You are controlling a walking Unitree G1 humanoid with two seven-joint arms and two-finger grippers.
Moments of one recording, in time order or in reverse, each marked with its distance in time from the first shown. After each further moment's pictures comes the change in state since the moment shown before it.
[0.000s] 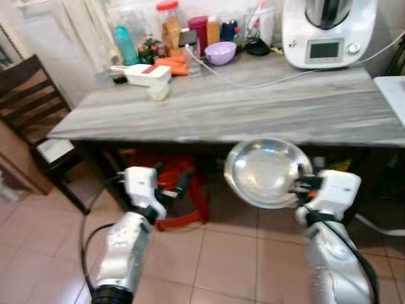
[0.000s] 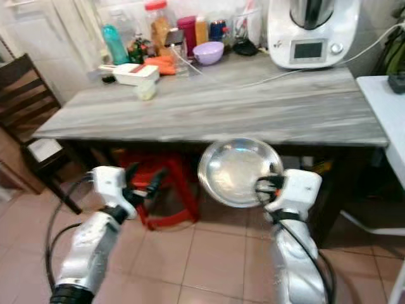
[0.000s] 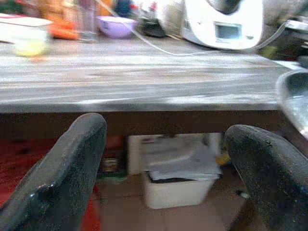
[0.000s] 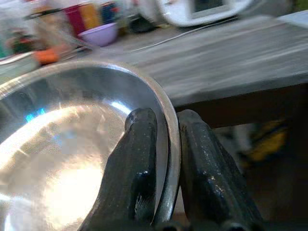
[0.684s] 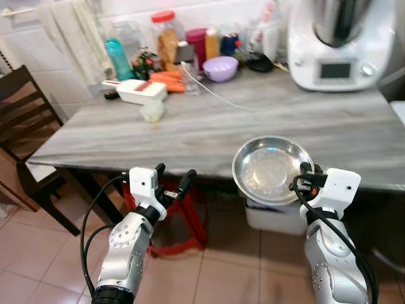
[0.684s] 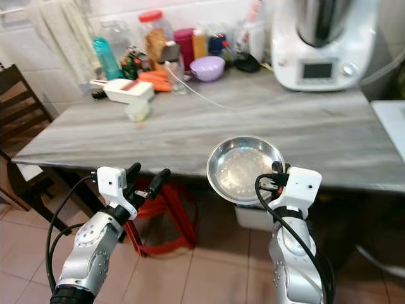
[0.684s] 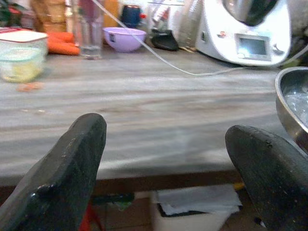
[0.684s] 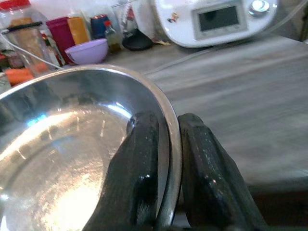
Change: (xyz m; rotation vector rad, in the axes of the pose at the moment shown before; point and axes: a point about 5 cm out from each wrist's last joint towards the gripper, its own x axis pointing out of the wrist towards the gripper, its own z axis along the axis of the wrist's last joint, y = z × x) left arm -0.002 0.001 -0.001 -0.001 0.004 0.003; right arm 0.004 0.001 0.001 -0.018 -0.004 -0.039
